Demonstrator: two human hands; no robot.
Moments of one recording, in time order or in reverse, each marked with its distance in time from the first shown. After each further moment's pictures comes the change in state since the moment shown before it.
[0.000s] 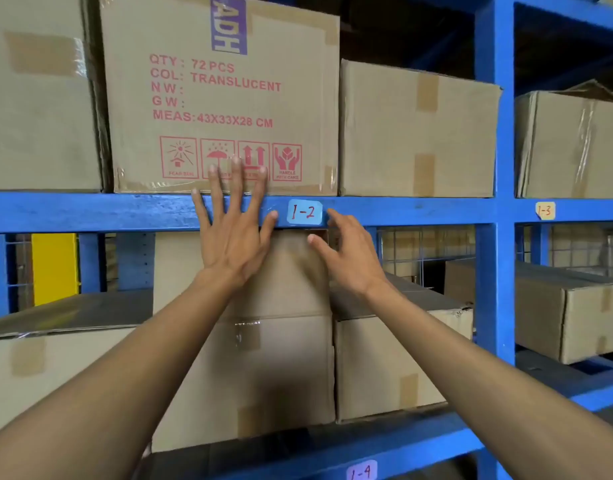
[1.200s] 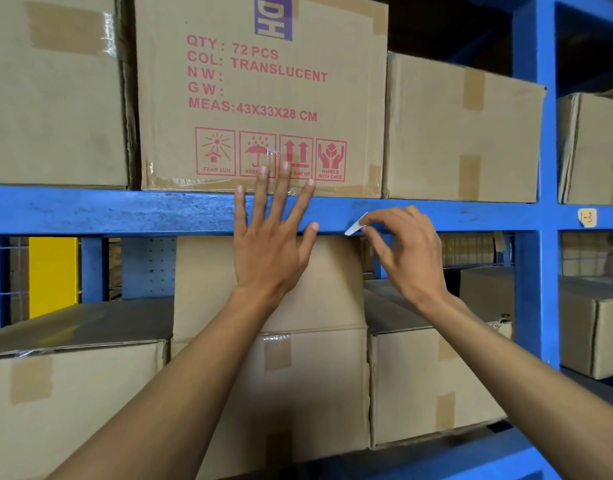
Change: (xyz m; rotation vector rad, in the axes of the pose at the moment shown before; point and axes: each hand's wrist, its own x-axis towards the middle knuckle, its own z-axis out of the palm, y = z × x) left_hand 0.001 -0.022 0.035 0.052 0.243 0.149; right_hand 0.018 0.019 0.011 -0.288 0.426 -0.479
